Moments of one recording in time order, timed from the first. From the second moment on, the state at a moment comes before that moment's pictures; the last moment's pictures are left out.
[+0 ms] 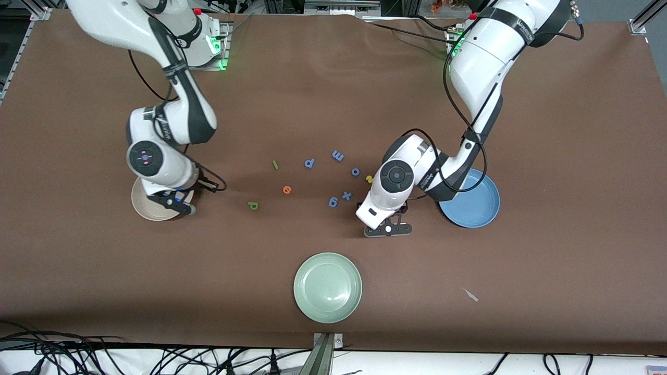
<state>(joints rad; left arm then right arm) -0.38 0.88 -0.23 -1.37 0.19 2.20 -0.72 0.27 0.43 -0.09 -1.95 0.01 2.20 0.51</state>
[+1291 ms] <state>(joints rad) -0.38 0.91 -0.23 -1.36 0.19 2.20 -0.72 0.23 0.51 -0.06 -1.75 0.01 2.10 0.37</state>
